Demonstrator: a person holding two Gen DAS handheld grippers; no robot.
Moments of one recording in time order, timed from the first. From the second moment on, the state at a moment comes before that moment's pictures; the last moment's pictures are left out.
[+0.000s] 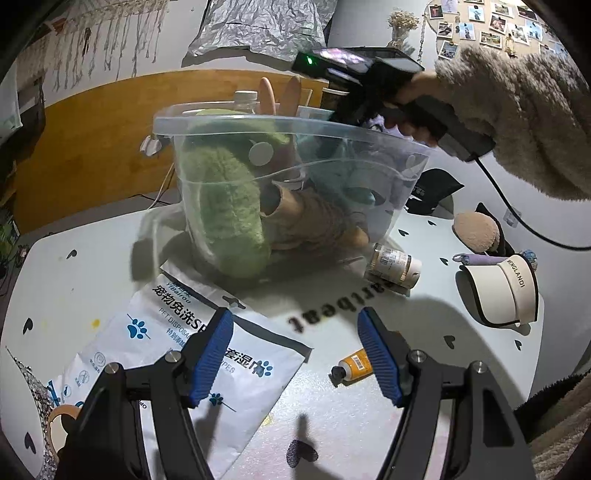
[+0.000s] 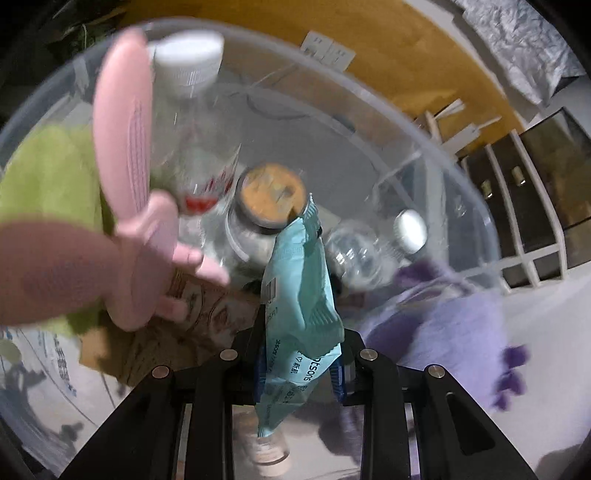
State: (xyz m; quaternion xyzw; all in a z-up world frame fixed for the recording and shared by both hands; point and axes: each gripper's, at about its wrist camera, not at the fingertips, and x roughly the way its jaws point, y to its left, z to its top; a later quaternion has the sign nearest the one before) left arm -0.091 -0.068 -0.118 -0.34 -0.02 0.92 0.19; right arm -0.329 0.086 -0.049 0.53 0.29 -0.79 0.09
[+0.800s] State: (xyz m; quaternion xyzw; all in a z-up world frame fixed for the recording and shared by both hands) left arm -0.093 -0.061 -0.120 -0.34 -0.01 0.92 0.19; right arm -0.319 0.092 -0.017 0.61 0.27 -0.73 0.16
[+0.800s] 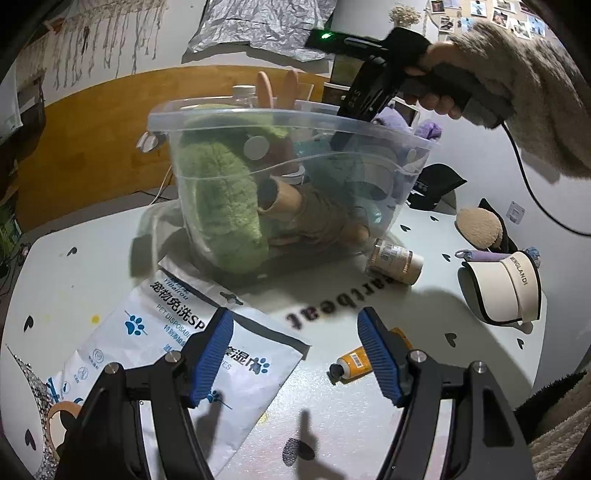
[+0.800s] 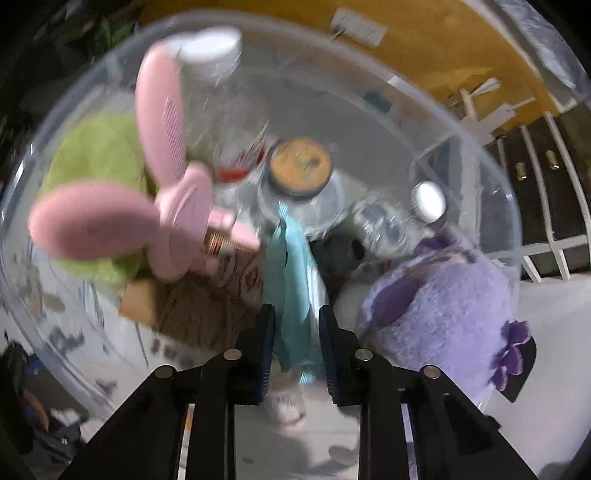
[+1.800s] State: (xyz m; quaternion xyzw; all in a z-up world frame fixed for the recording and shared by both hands) left arm -0.091 -0.063 -0.115 -0.34 -0.01 0.92 0.18; right arm -0.335 0.074 -0.040 0.62 0.38 -0.68 0.10
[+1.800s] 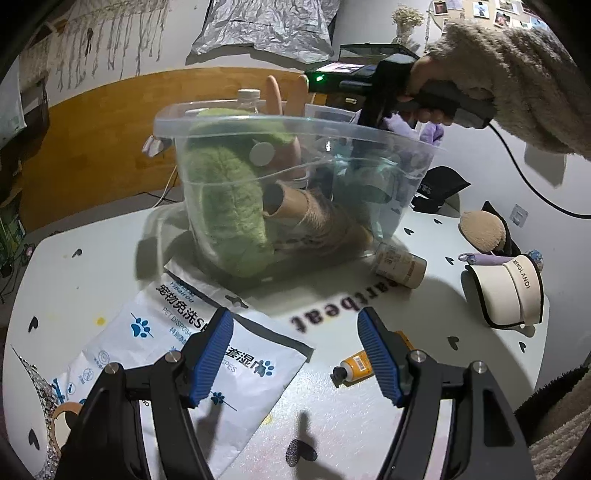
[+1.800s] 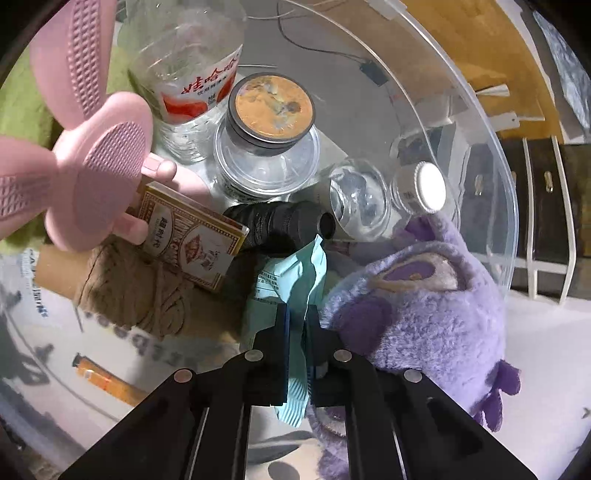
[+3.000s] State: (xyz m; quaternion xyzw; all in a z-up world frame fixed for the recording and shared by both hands) left arm -0.056 -0.040 -0.064 -0.31 0.00 0.95 0.10; right arm -0.149 0.166 0.092 0.29 -0.01 -0.95 0.13
